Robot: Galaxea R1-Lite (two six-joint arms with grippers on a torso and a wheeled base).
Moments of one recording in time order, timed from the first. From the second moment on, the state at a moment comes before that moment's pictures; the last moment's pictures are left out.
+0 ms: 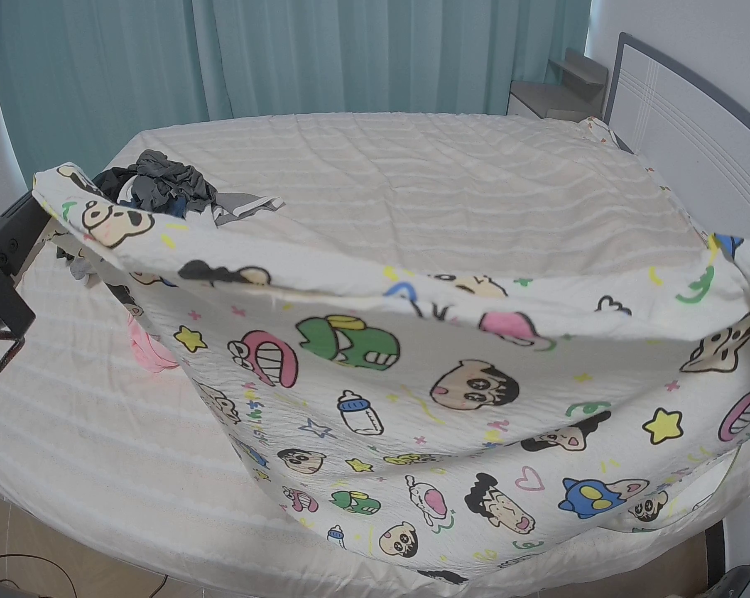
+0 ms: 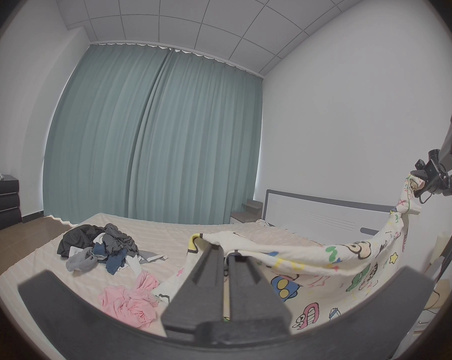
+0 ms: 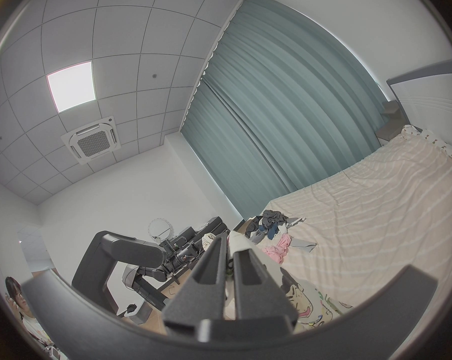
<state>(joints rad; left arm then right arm) -0.59 0.99 -0.57 -0.74 0.20 0.03 0.39 0.69 -1.01 0.03 0.46 0.57</state>
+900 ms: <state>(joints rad) -0.59 0.98 -0.57 -0.74 0.20 0.04 0.39 0.68 -1.04 0.03 0.46 0.57</state>
